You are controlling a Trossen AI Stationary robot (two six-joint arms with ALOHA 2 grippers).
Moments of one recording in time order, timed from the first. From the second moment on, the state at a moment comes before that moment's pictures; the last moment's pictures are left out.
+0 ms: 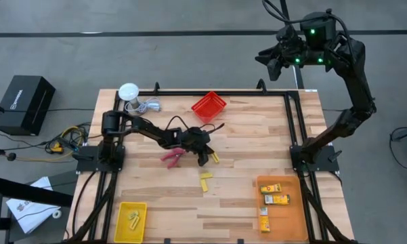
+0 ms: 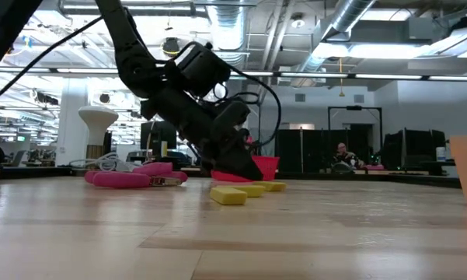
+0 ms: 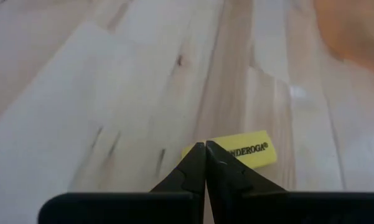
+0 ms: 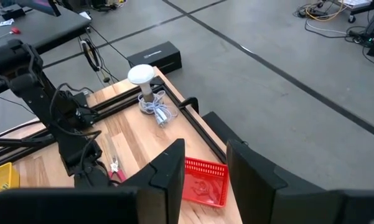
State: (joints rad) left arm 0.11 2.00 0.90 0.45 0.12 -0.32; right arm -0.63 1.52 2.33 -1.29 -0.13 0.03
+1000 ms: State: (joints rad) left arm 0.04 2.00 0.90 0.48 0.10 -0.33; right arm -0.63 1.52 2.33 -1.29 -0.13 0.03
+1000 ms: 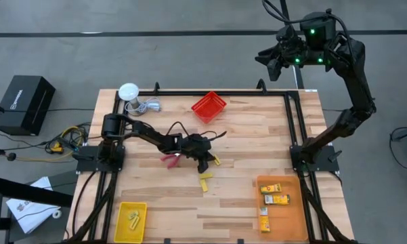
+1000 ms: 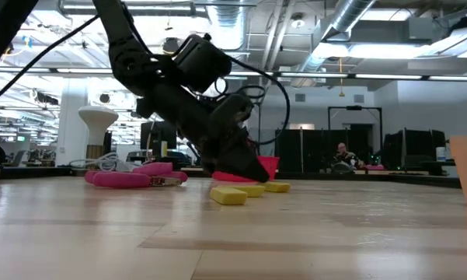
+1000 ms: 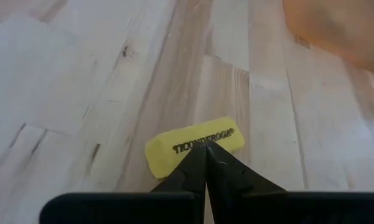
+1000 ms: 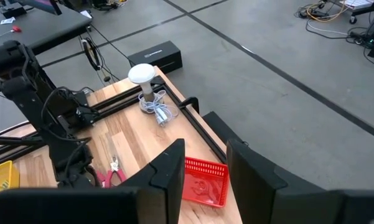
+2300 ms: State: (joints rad) left arm 0.00 2.07 0.83 0.54 0.13 -0.40; right arm -0.63 1.52 2.33 -1.30 -0.16 0.03
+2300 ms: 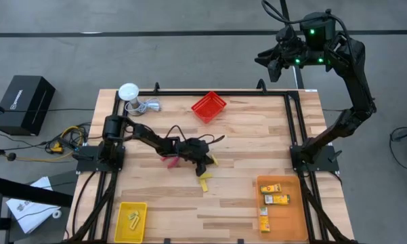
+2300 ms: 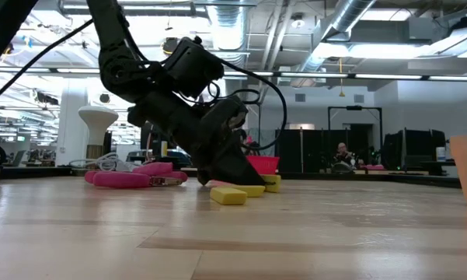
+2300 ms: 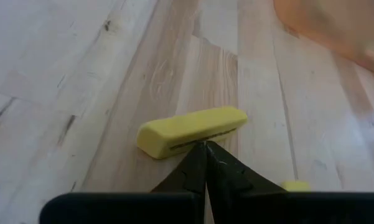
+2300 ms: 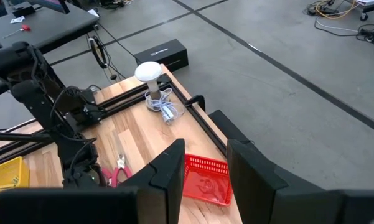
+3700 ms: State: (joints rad) left arm -0.03 1.58 0.75 0.30 0.21 -0.39; right arm -0.59 1.52 2.33 -1.26 -0.16 0.01
